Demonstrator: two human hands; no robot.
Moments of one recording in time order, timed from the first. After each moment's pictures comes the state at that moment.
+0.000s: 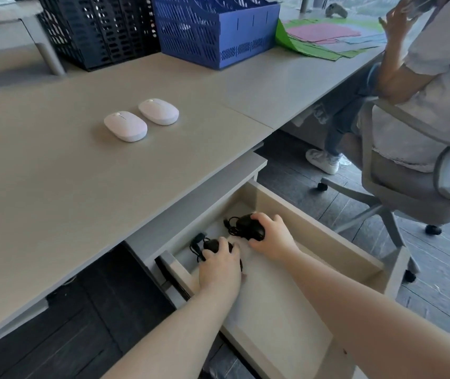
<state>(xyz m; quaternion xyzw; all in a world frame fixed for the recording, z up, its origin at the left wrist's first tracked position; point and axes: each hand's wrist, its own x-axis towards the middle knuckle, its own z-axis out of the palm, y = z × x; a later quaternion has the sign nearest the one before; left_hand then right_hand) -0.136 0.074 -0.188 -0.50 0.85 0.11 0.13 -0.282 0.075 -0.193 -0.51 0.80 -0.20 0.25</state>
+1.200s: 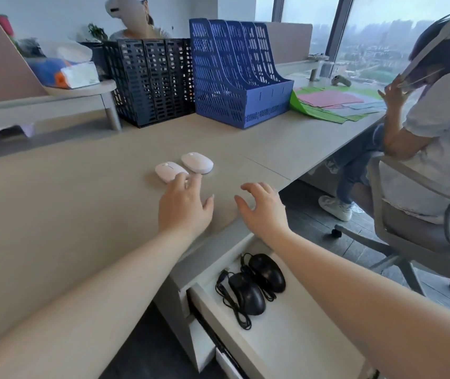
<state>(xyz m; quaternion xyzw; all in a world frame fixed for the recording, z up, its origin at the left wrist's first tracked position) -0.055 -0.029 -0.024 -0.52 0.80 0.02 -0.30 -0.212 0.019 -0.040 -0.58 0.73 -0.36 0.05</state>
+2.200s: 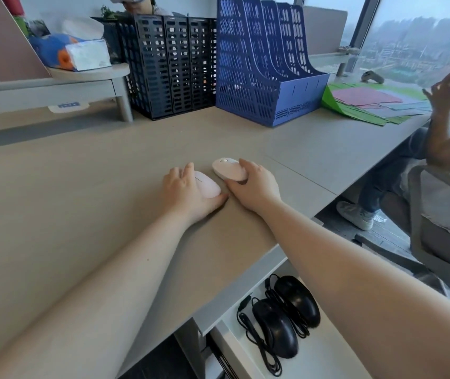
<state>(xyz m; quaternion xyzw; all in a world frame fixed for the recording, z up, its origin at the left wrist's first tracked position) -0.040 -0.135 -0.040 -0.61 0.74 0.12 -0.26 -0.182 -0.109 -0.029 -0.59 0.74 -0.31 0.07</state>
